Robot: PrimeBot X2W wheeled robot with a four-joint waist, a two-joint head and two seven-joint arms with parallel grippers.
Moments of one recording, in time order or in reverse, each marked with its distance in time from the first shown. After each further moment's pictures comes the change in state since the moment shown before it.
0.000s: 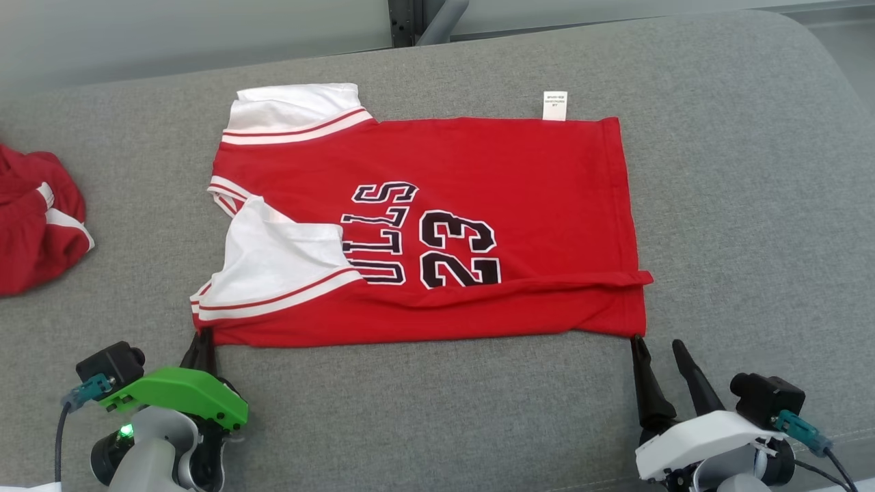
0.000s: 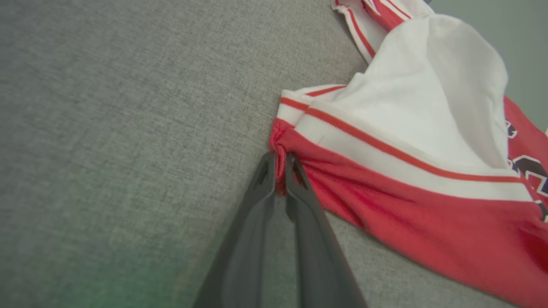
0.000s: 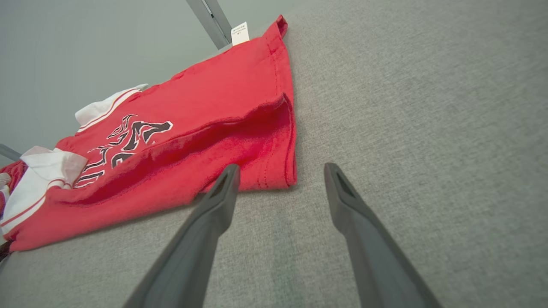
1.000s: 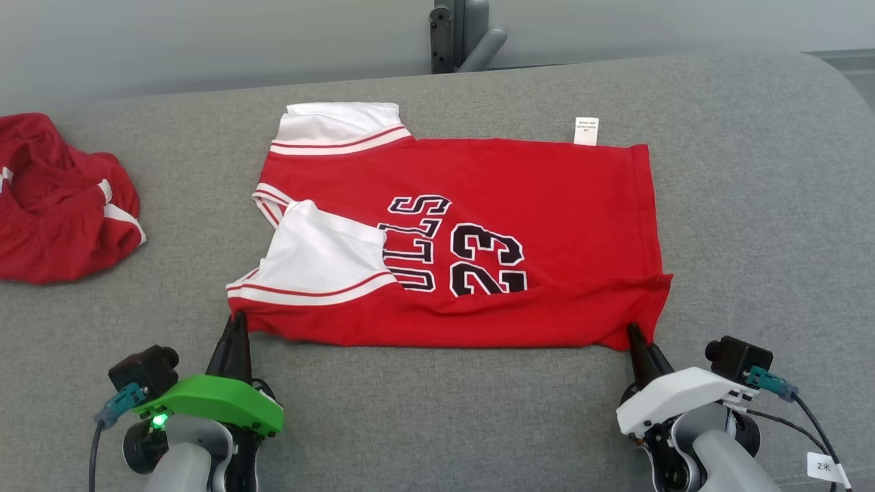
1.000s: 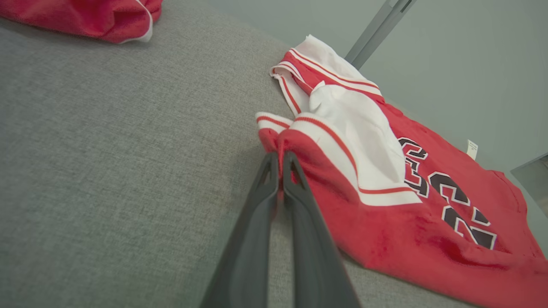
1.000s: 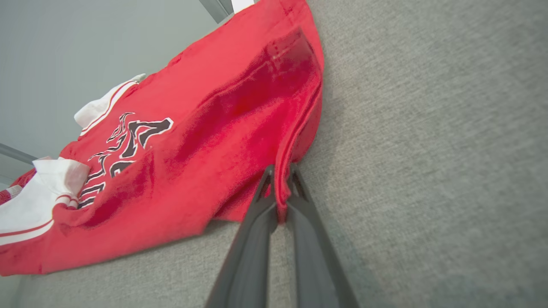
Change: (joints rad) left arm 0.058 -0.025 -0.078 -0.160 0.020 -0.028 -0.113; right arm -0.242 -0.002 0.082 0.398 0.183 0.000 -0.002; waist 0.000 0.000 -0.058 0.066
